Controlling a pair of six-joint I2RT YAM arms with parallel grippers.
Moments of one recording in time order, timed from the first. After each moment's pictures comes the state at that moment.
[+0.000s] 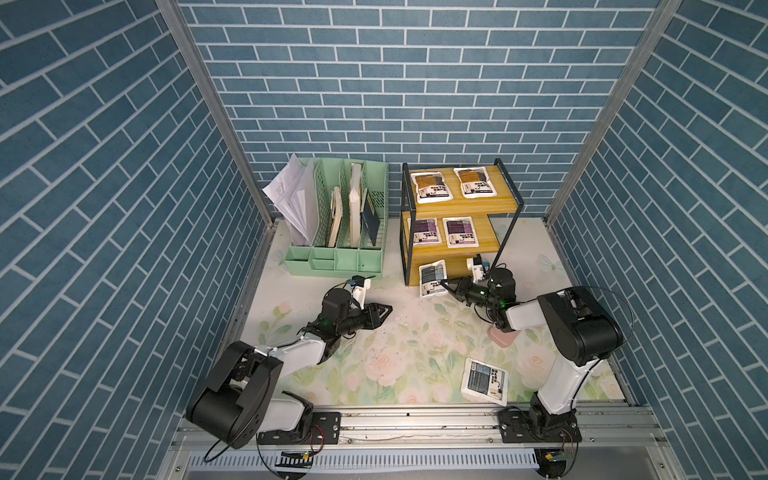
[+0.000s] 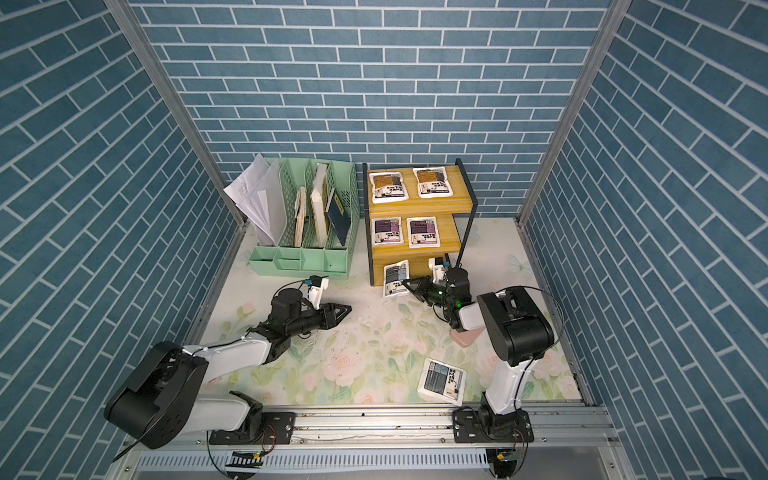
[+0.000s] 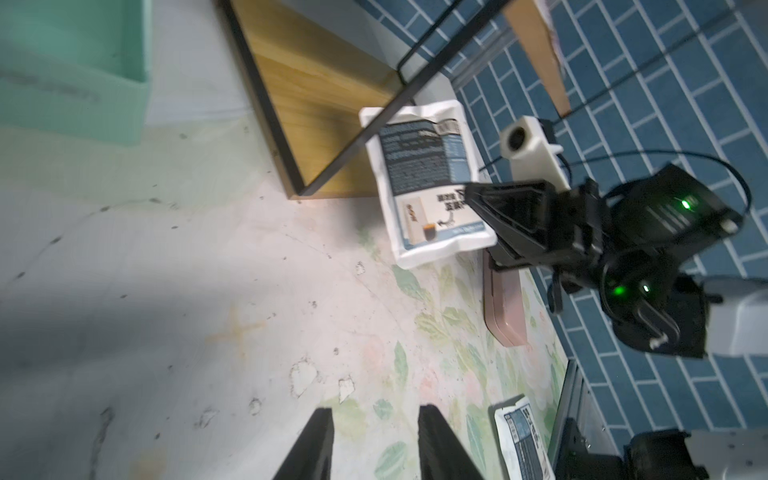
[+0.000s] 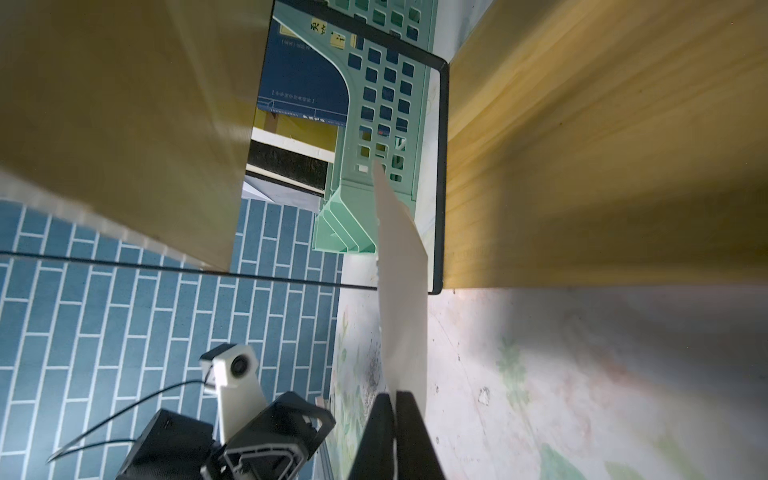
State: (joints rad) left arm -0.46 1.32 0.39 0.48 0.48 -0.58; right arm 0.32 1.84 0.64 0.91 -0.76 1.09
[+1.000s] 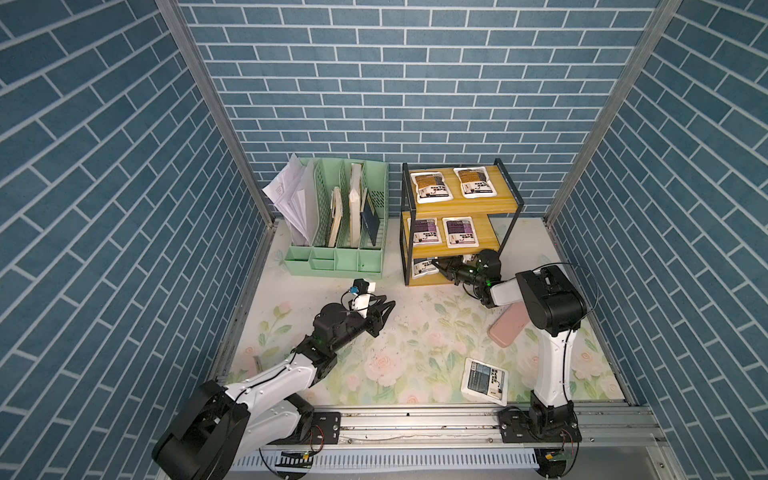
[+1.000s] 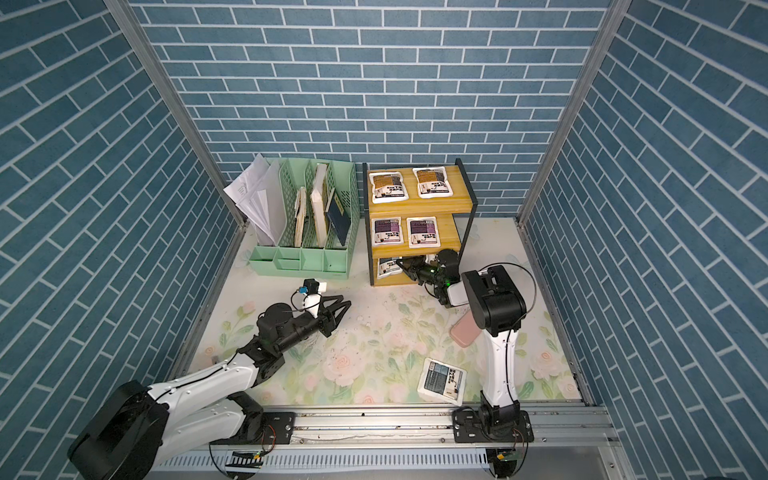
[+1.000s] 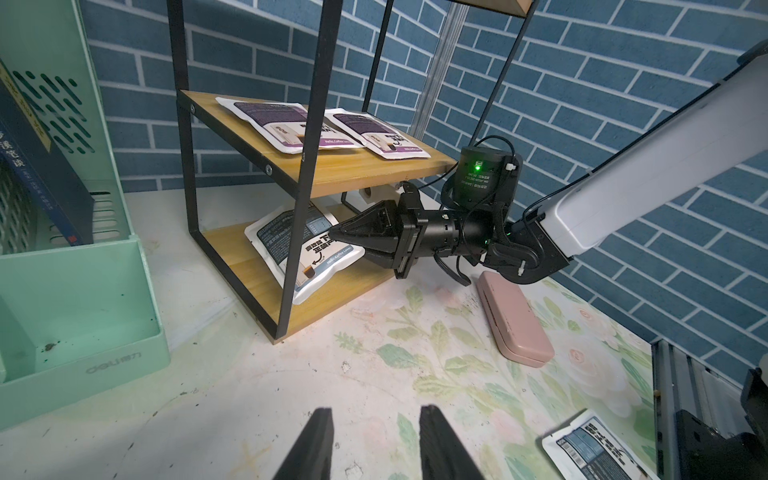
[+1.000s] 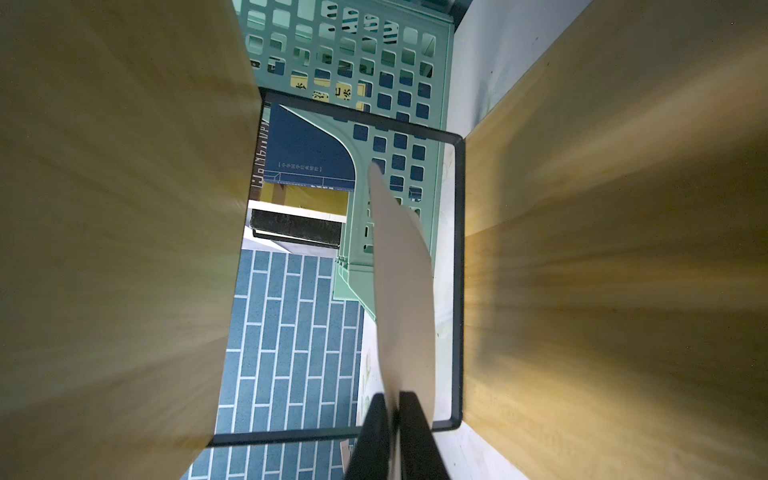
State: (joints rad) left arm -0.58 1.09 0.29 0.64 0.26 -0.26; right arm 0.32 2.14 1.00 0.94 -0.80 1.20
